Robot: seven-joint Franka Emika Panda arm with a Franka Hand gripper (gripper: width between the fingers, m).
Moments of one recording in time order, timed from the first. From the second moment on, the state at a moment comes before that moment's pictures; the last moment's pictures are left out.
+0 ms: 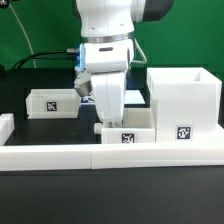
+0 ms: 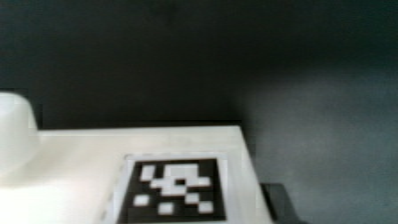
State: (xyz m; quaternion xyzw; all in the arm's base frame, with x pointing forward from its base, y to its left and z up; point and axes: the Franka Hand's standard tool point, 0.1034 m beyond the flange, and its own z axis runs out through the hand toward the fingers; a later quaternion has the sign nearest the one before) arm 0.529 -0.005 0.012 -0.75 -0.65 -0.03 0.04
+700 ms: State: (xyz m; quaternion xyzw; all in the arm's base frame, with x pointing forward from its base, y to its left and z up) arm 0.527 -0.002 0.010 -0.76 -0.65 -0.03 0.04
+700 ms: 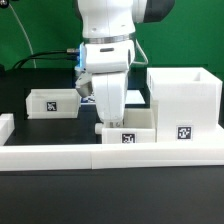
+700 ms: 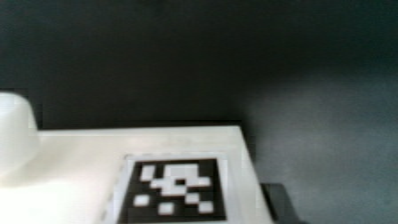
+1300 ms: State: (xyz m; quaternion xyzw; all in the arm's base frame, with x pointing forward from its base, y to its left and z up) arm 0.526 -0.001 0.009 -0.76 -0.65 -0.04 0.03
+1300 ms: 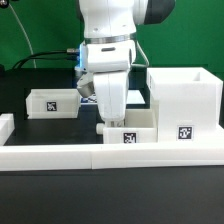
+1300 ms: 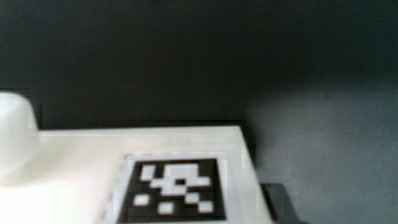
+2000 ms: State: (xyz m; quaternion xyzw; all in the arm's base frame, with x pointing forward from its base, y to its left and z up) arm 0.531 0.001 0.010 -0.74 -0.68 -0.03 0.02
